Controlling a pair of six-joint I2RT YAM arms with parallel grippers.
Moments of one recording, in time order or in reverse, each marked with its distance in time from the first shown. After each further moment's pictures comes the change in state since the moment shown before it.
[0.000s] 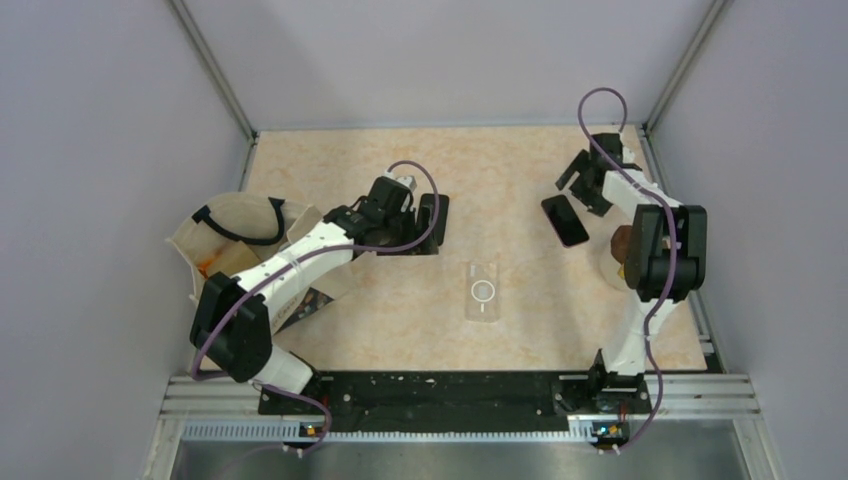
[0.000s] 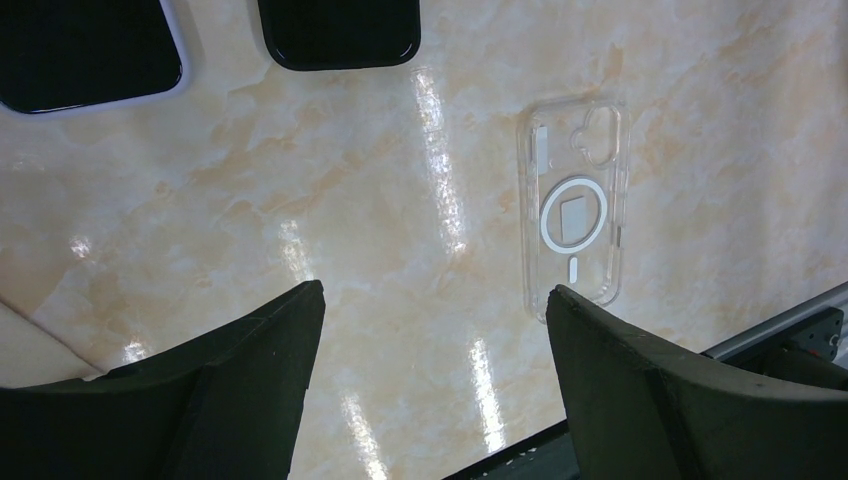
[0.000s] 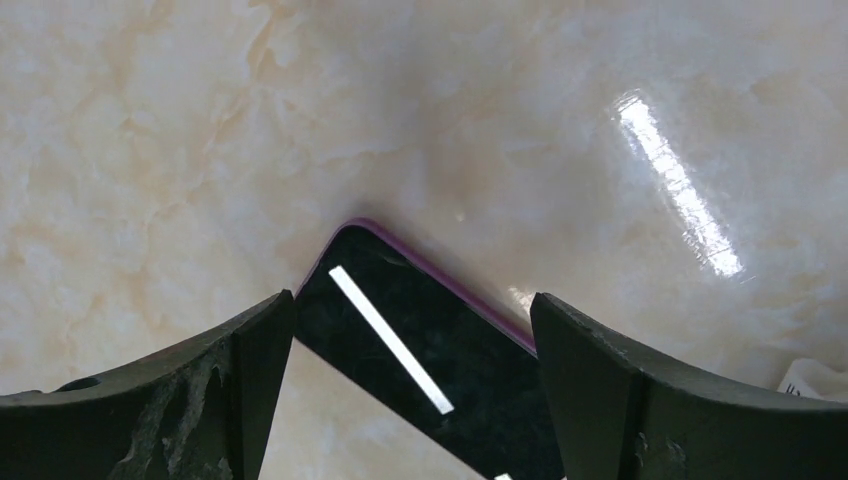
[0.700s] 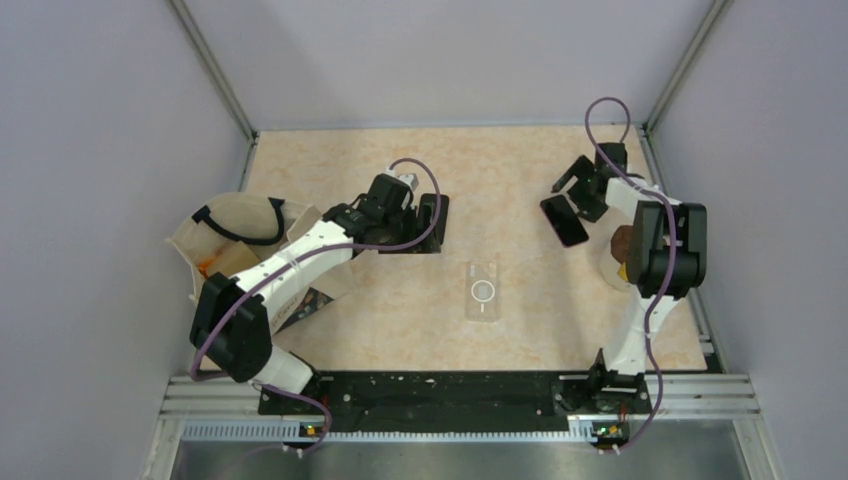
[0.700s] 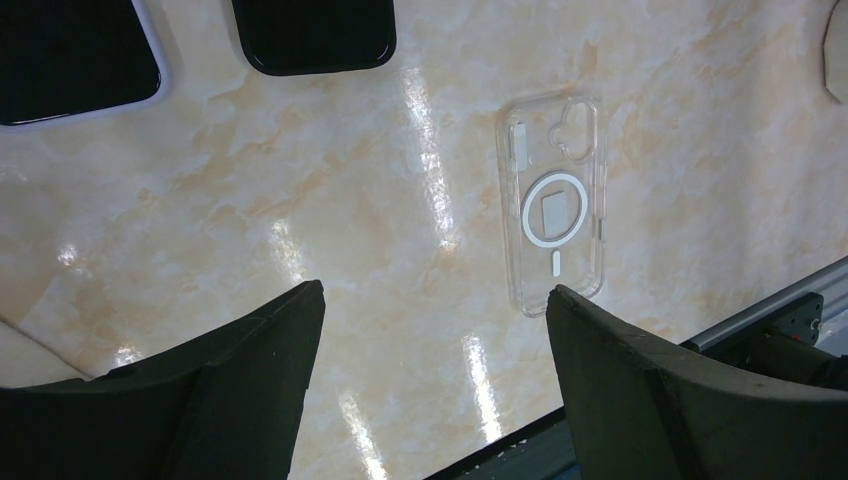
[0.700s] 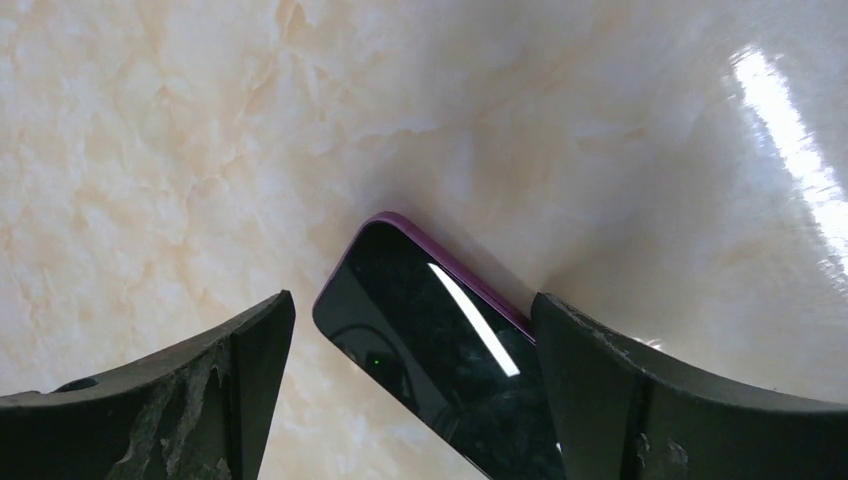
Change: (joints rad) left arm 0.000 0.000 0.021 -0.009 0.033 0.011; right arm -0.060 0.050 -0.068 0.129 -0.230 0.071
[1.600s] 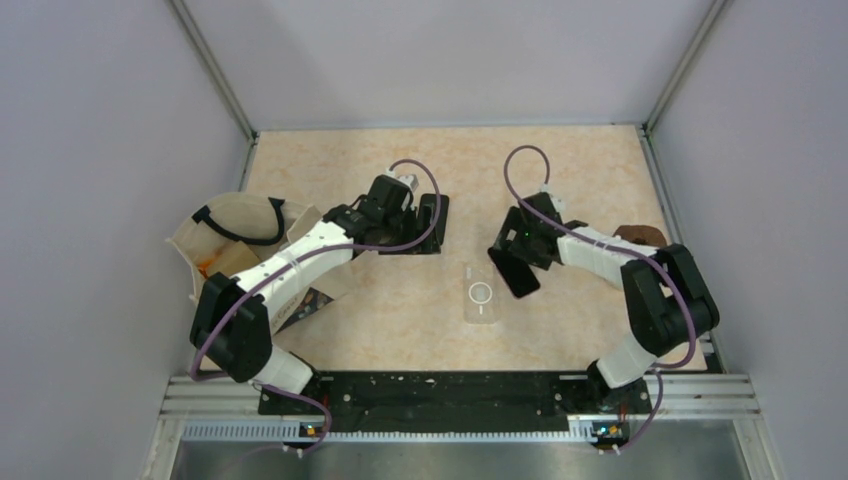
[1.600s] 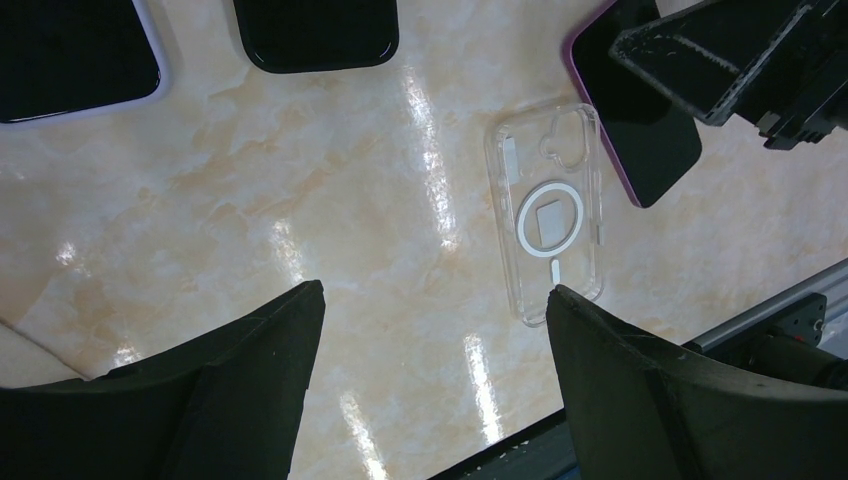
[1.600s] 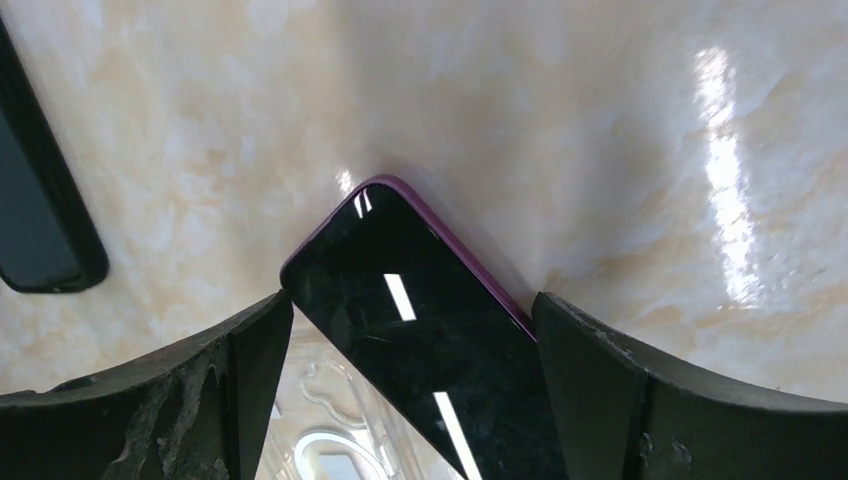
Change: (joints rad) left arm 0.000 0.000 -0.009 0.009 0.001 -0.001; right arm 0.465 -0.358 -0.444 0.040 0.180 0.098
